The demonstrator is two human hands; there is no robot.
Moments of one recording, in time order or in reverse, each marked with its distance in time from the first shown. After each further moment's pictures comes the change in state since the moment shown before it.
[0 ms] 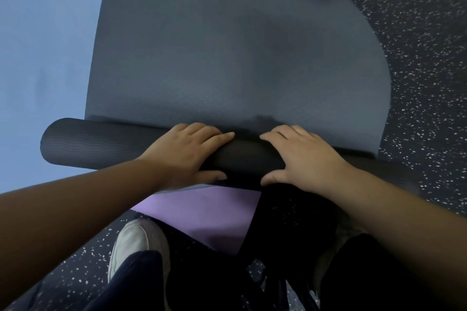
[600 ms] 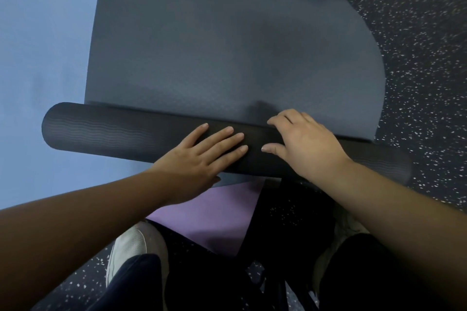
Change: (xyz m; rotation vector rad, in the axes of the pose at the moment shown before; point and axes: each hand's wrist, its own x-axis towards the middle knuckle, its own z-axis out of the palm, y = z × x) left_hand -0.002 0.018 0.014 0.270 0.004 0.154; right_hand 0.009 0.006 -0.002 0.011 0.219 0.129
